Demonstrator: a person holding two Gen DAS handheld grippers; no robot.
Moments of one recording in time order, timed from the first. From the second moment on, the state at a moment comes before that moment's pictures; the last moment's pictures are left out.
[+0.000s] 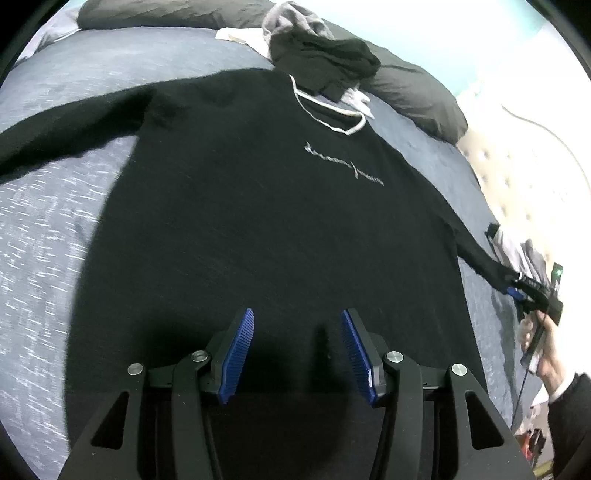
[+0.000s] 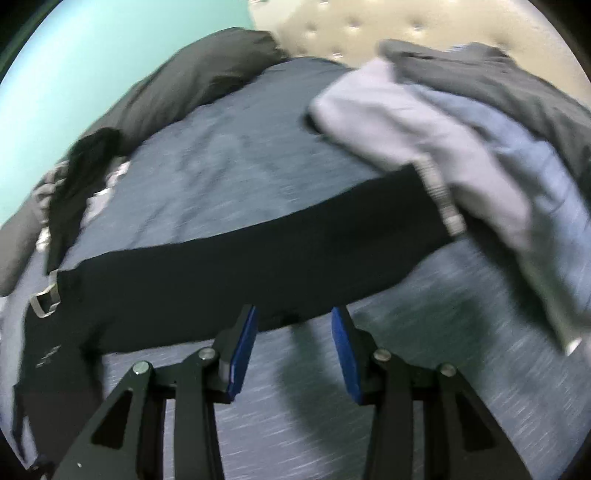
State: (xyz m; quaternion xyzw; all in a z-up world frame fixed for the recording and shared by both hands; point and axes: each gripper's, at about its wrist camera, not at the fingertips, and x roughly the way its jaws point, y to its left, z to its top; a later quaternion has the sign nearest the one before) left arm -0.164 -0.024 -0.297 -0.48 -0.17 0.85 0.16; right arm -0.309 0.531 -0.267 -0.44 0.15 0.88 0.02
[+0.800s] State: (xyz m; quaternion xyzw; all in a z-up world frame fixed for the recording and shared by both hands) left arm -0.178 -0.295 -0.254 -0.49 -0.18 0.85 -0.03; right arm -0.201 0.305 -0.273 -0.46 0.16 0.85 -0.21
